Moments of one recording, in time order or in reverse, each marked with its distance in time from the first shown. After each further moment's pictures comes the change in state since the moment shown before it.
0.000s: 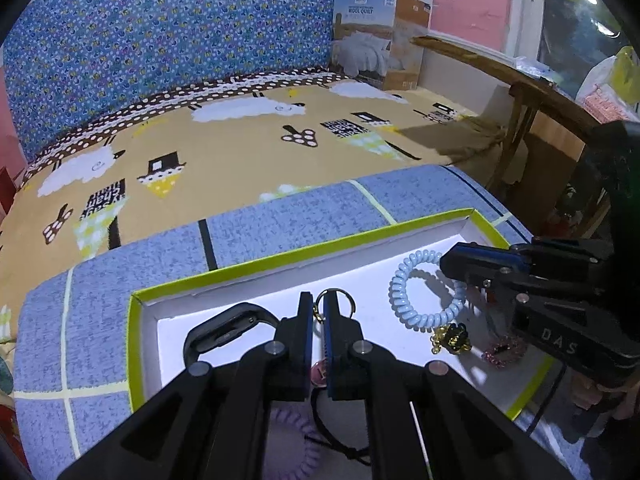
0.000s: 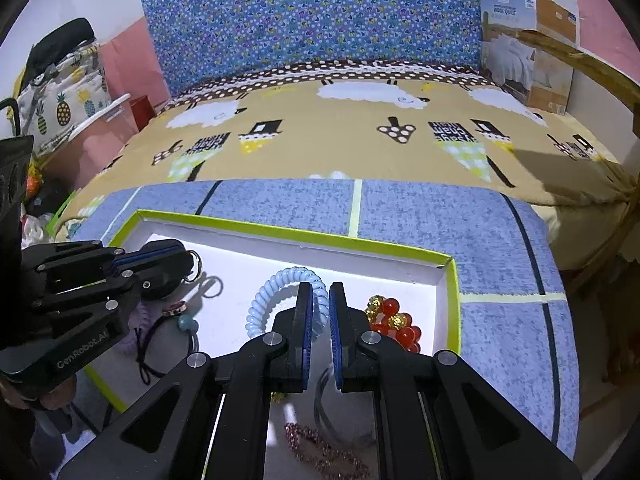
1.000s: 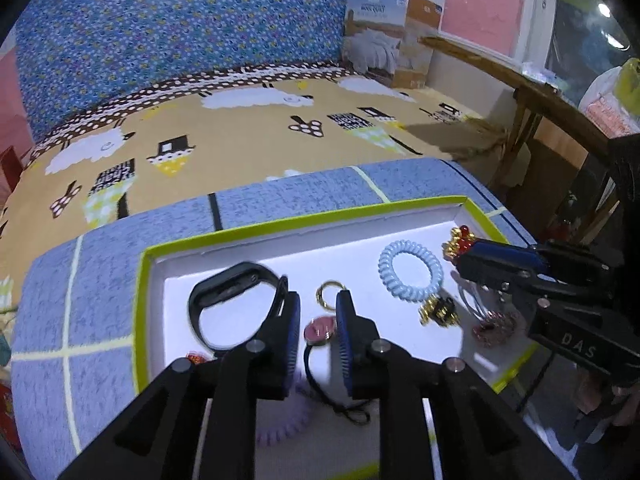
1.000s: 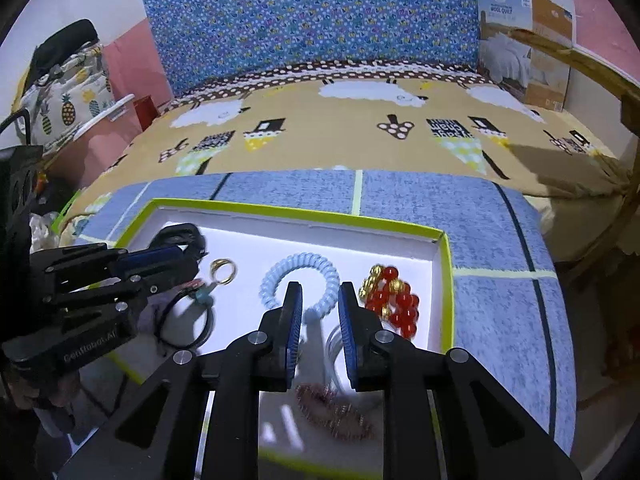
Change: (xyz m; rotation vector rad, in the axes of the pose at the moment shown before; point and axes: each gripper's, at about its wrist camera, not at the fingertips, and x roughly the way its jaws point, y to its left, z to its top) left arm -0.023 0.000 -0.019 -0.058 0.011 0.012; right arm -0.029 0.005 -0.017 0.010 -0.012 0.009
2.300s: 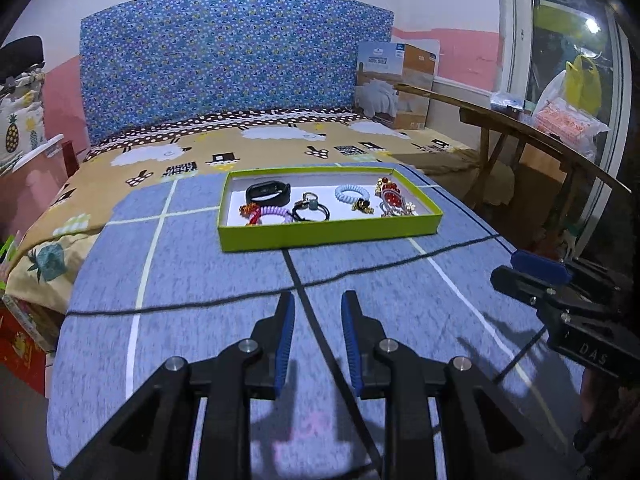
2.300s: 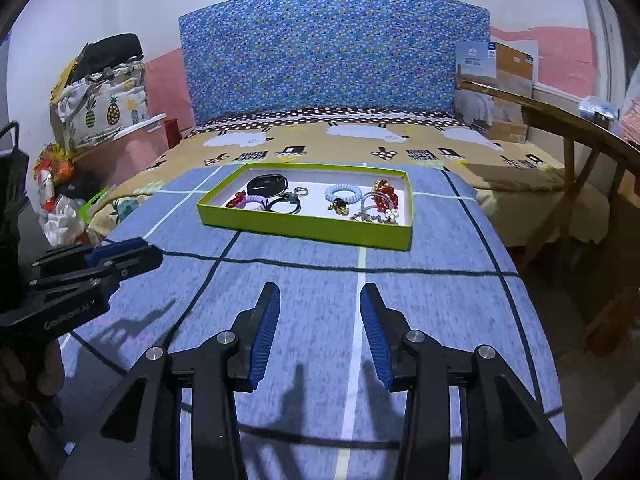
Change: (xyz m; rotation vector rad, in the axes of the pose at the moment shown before) left arm -0.166 -0.047 -0.155 -0.049 -0.192 0.084; right arm -0.164 0.064 -0.157 -0.034 -0.194 -0.062
